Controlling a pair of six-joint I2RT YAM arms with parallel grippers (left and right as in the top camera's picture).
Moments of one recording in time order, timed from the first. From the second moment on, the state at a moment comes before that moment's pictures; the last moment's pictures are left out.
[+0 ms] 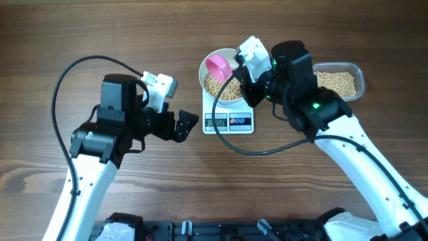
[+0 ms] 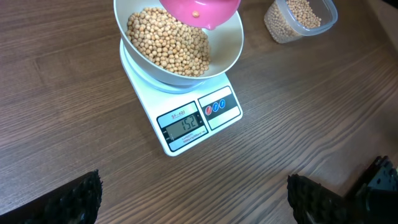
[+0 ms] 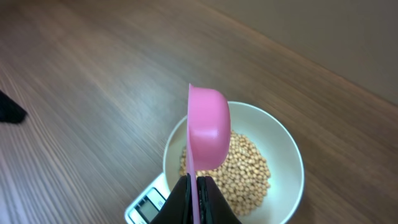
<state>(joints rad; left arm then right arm) -0.19 1.14 0.99 -0.76 0.50 0.04 0.47 1.41 1.18 -0.39 -0.26 -0.14</state>
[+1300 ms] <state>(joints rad) -0.19 1.14 0.99 -0.76 0.50 0.04 0.27 1.36 1.18 -0.36 -0.43 -0.18</state>
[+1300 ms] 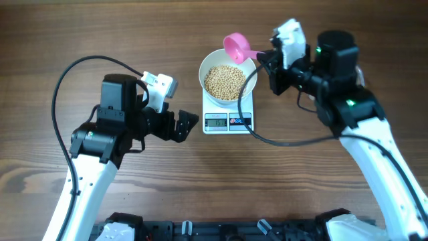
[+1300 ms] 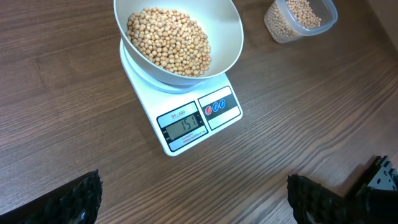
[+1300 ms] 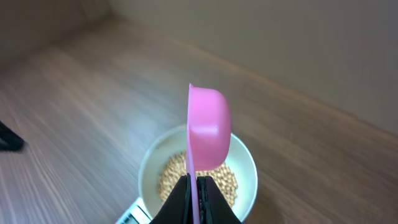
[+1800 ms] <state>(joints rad) -0.19 1.14 0.99 -0.76 0.50 0.04 0.27 1.49 1.18 -0.25 -0.43 -0.20</state>
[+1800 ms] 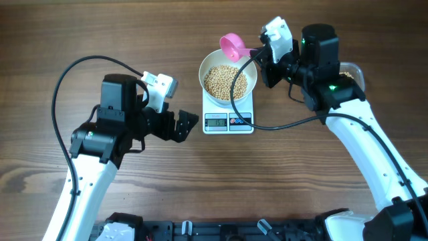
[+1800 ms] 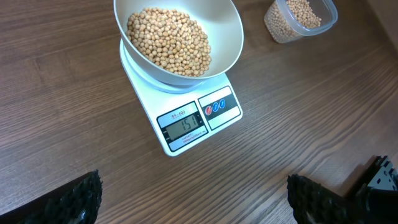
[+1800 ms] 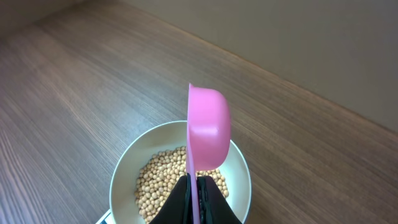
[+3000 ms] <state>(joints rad) -0.19 1.14 0.99 -0.76 0.50 0.04 0.27 1.62 1.19 -0.41 -0.36 -0.32</state>
